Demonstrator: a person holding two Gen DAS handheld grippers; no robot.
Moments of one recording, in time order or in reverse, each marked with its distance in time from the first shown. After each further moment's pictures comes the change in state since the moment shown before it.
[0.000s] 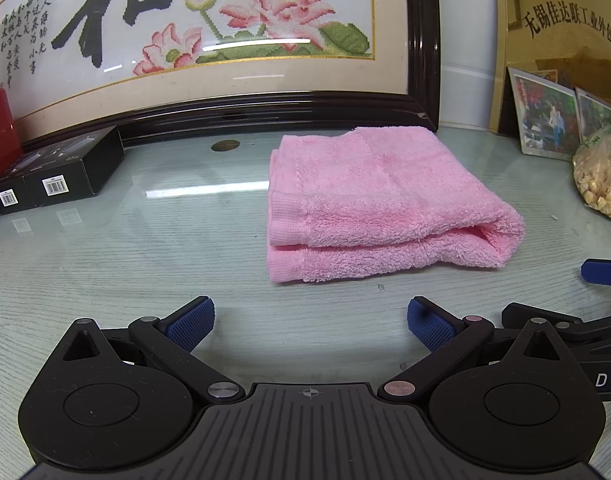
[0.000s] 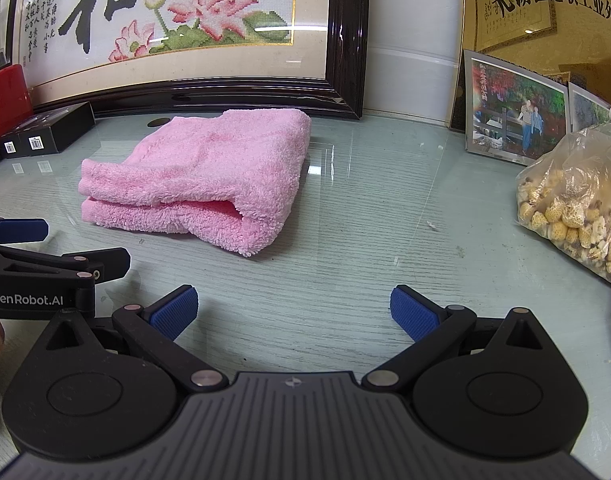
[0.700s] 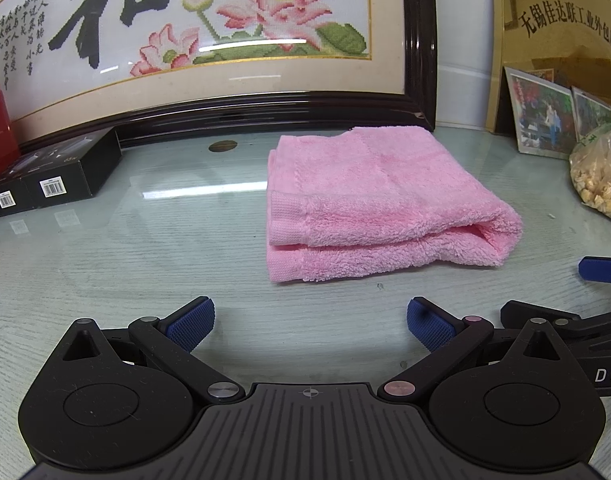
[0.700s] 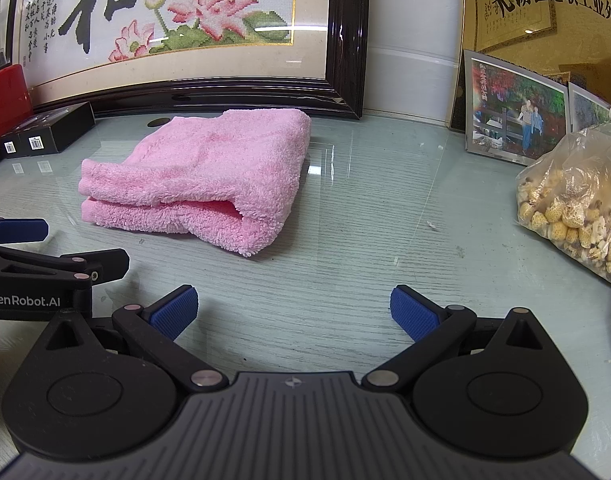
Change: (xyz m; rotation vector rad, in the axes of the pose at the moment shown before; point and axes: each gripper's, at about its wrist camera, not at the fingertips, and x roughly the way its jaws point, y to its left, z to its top) left arm 0.001 -0.003 -0.008 0.010 -0.001 -0.013; right arm 0.000 0.000 0.001 0.000 0.000 0.000
